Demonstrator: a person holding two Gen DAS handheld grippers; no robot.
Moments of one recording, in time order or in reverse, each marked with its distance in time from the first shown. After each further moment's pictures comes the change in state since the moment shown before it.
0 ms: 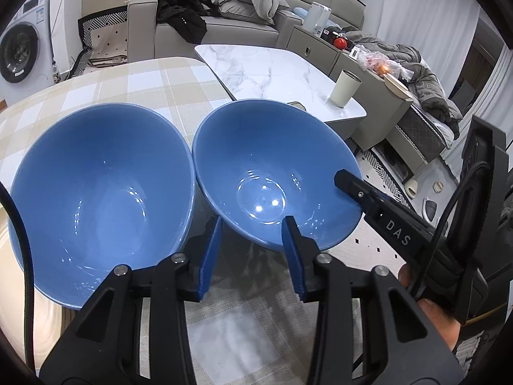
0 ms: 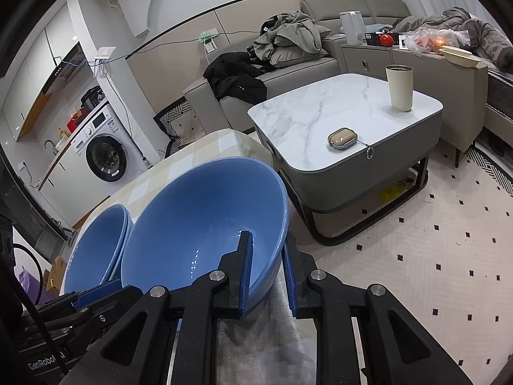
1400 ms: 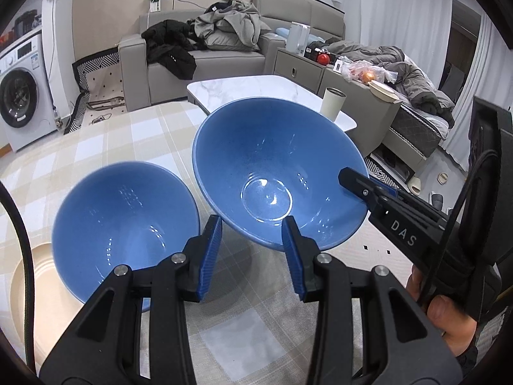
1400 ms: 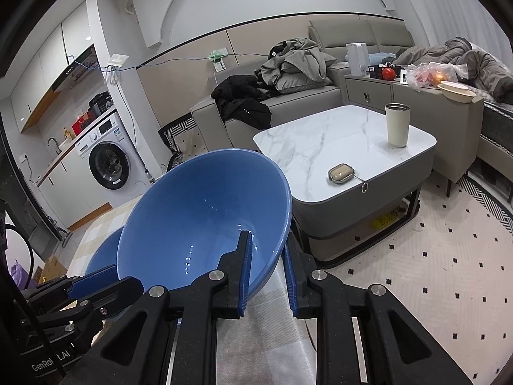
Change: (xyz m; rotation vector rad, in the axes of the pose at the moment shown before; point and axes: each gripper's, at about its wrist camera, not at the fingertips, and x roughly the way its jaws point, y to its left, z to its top) left arm -0.073 -0.025 0.004 0.131 -0.129 0.026; right arm -0.055 0.019 0.013 -0.064 -0.111 -0.015
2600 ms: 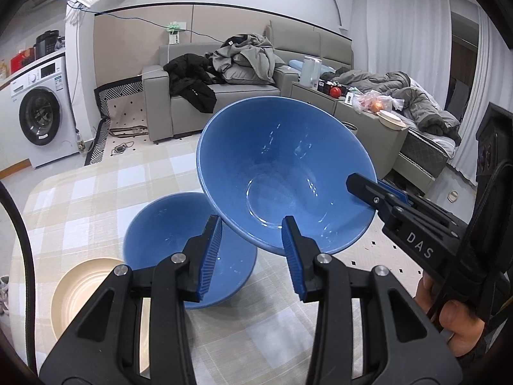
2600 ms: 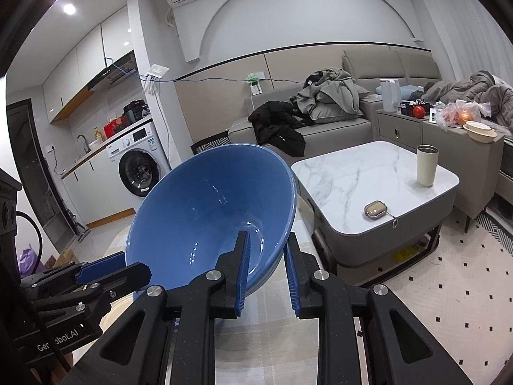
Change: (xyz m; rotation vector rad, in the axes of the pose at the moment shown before) left arm -0.131 0.021 -0.010 -0.006 -0.154 0.082; right arm -0.046 0.070 0.009 -0.103 -0.114 0.110
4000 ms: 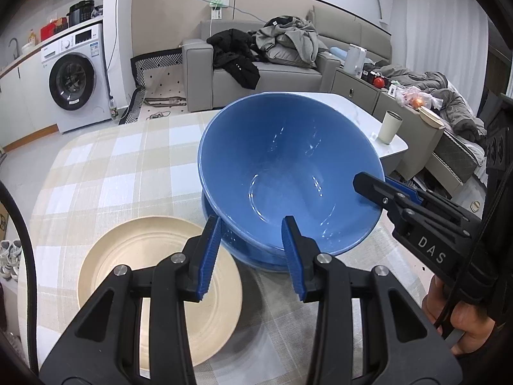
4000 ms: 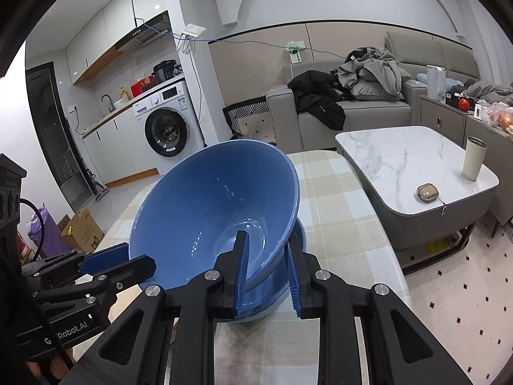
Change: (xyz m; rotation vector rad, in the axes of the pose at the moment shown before) left arm -0.009 0.111 -0.058 -0.112 0.099 0.132; right arm 0.074 0.085 -0.036 -0.105 0.147 0.110
